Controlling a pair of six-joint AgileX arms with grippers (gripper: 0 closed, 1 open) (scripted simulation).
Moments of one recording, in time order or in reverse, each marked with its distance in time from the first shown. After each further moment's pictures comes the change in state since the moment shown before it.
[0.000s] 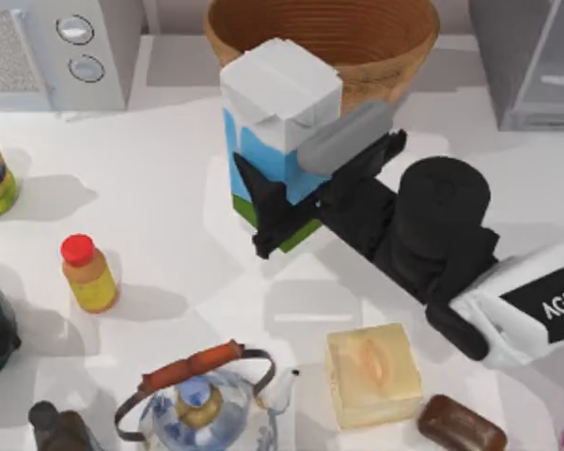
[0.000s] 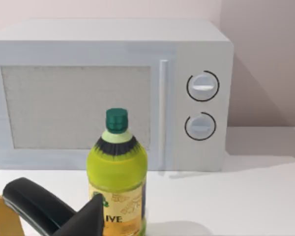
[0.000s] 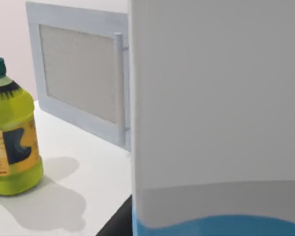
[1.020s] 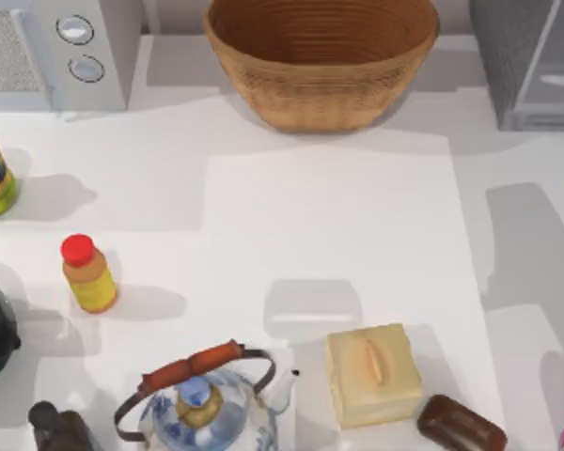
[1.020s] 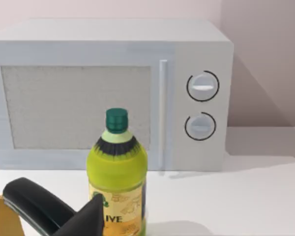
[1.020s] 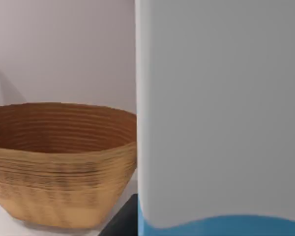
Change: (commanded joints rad) left arm 0.000 0.000 0.000 0.000 0.000 0.000; right arm -0.498 -1.444 -0.566 -0.841 0.014 -0.010
